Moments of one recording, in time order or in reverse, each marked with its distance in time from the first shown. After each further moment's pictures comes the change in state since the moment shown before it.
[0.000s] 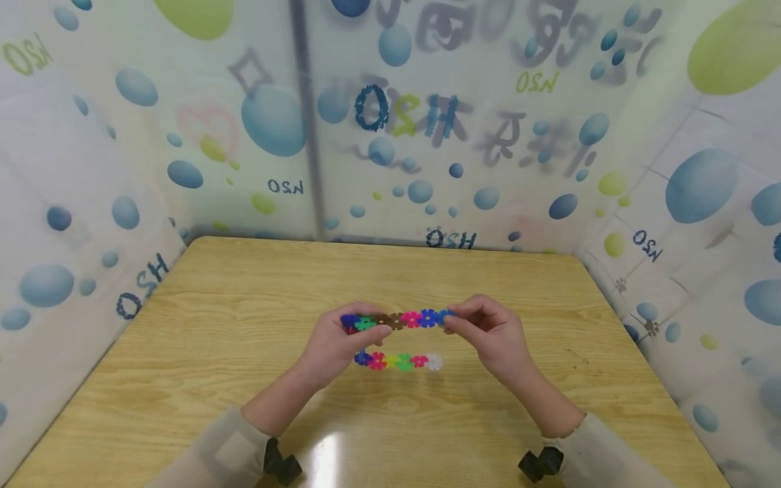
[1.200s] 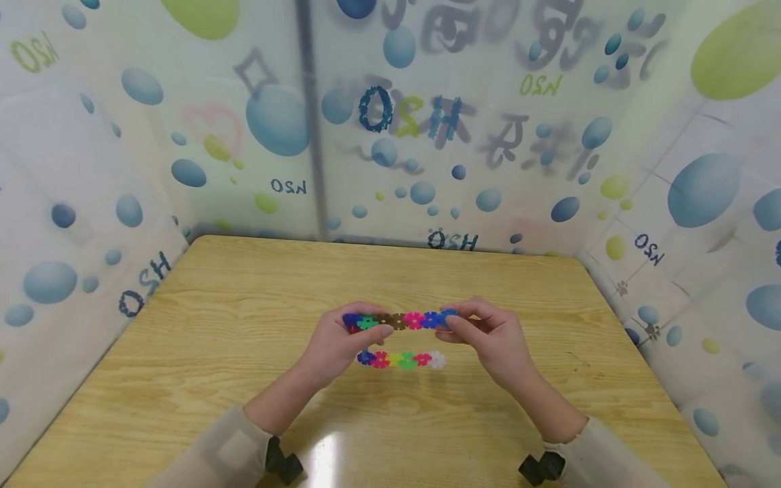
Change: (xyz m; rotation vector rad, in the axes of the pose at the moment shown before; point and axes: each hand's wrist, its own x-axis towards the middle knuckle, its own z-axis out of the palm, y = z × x) left_hand 0.001 -0.001 -0.001 -0.013 0.002 0.005; right_hand -0.001 -0.014 0.007 -0.026 -0.002 0.194
